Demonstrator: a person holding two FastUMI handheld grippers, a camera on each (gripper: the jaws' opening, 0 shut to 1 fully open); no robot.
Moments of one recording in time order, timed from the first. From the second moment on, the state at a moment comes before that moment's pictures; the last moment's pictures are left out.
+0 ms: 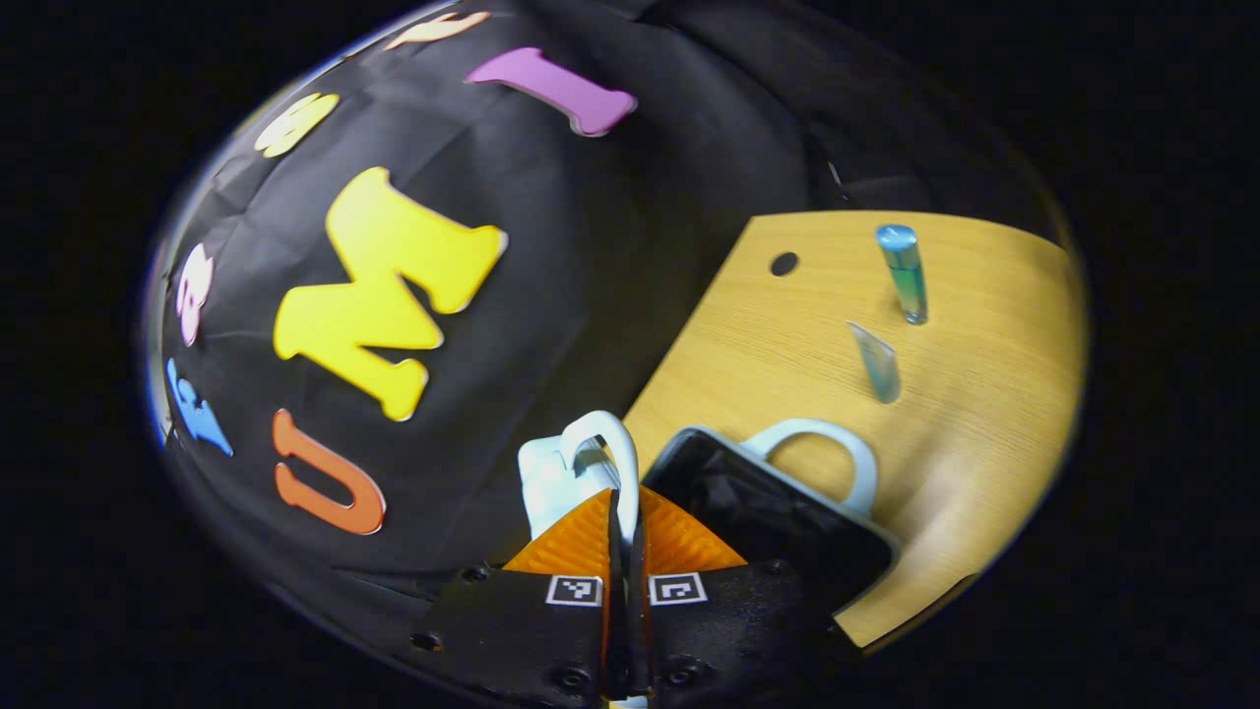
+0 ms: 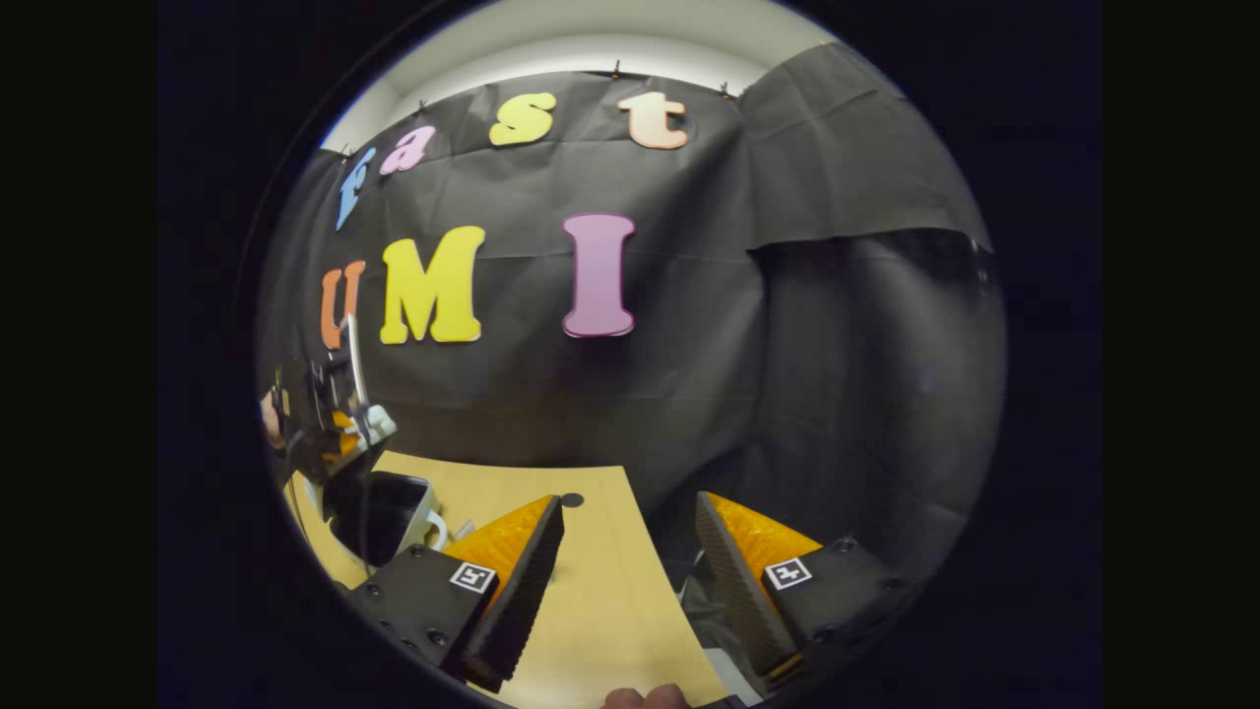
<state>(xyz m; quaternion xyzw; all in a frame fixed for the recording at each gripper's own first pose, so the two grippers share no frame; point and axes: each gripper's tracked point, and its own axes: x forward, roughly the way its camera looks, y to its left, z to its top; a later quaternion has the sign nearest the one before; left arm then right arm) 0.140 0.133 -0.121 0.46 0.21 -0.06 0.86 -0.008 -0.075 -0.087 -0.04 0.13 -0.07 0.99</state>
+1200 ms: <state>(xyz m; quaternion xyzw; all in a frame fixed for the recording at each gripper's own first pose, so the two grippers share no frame) 0.142 0.454 -0.286 -0.12 0.26 0.15 0.95 0.004 0.043 -0.131 -0.11 0.22 -0.01 0.97</state>
